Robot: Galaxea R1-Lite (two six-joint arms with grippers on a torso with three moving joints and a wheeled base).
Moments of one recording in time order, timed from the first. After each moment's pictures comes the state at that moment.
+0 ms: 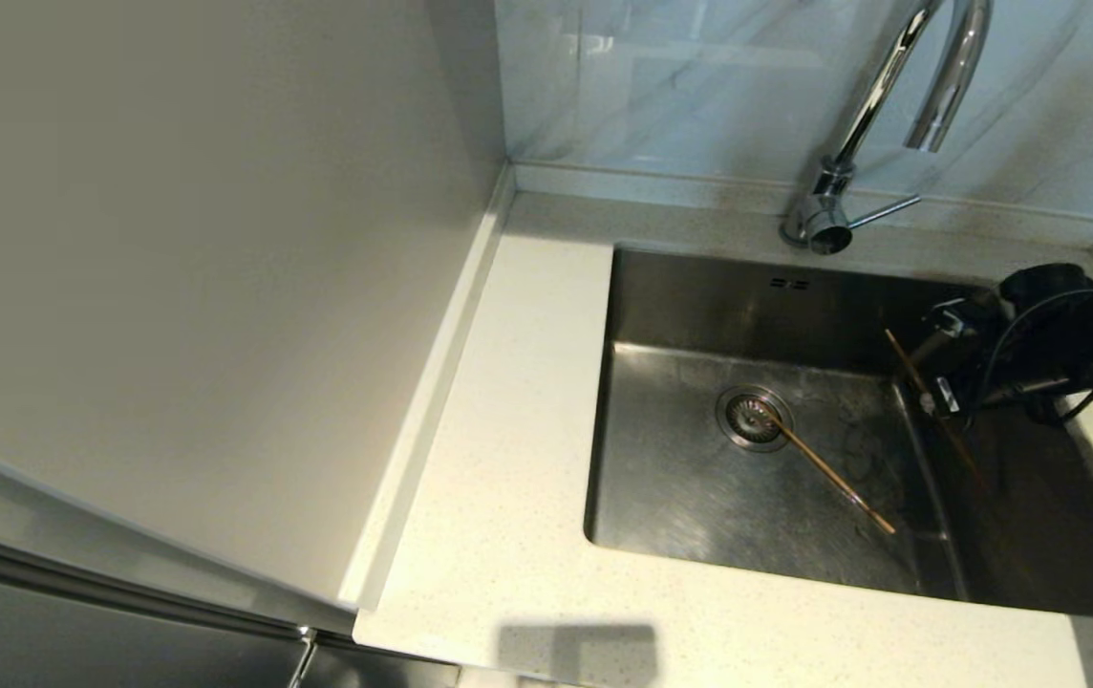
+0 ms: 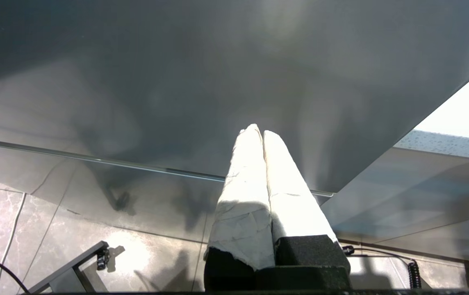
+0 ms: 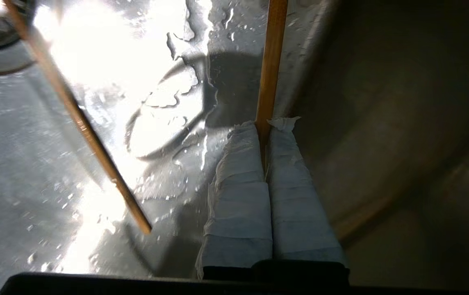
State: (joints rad) left arm 0.00 0.00 0.00 0.00 0.02 -0.03; right arm -0.32 2.26 -1.77 0.30 0.12 -0.43
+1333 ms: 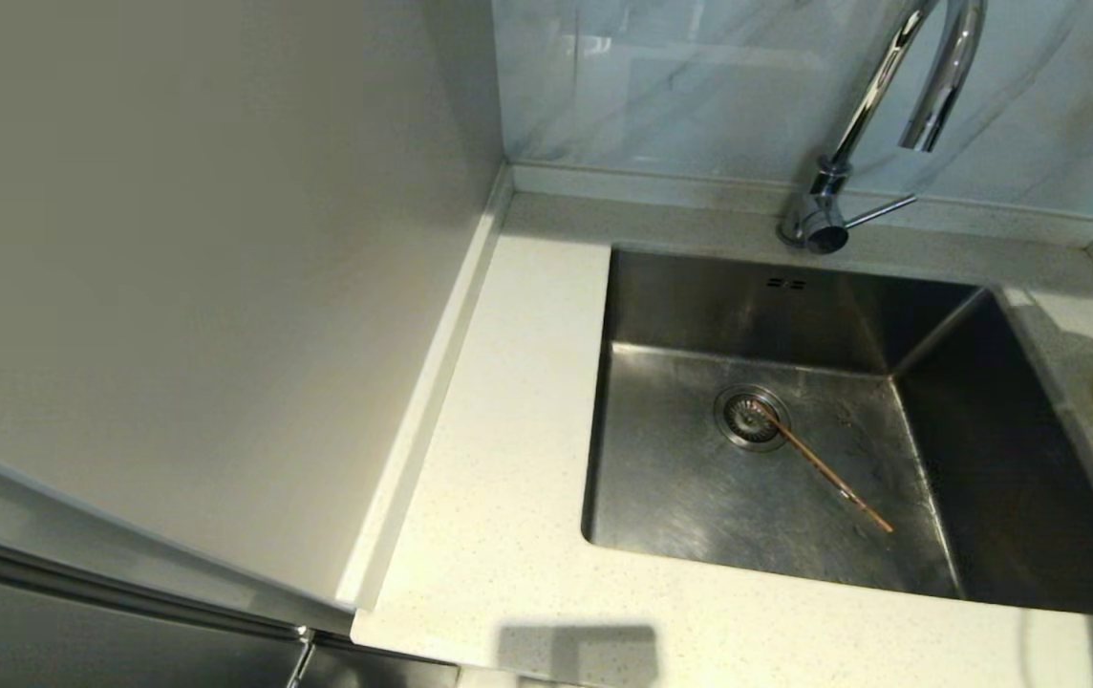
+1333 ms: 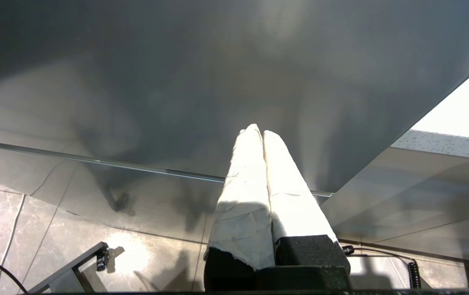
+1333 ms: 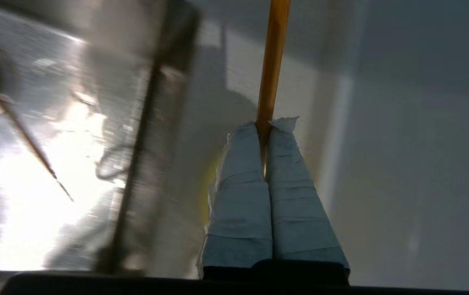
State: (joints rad) left arm 0.00 0.00 0.00 0.00 0.02 -0.03; right arm -0.51 1.68 -1.60 0.30 0.09 -0.52
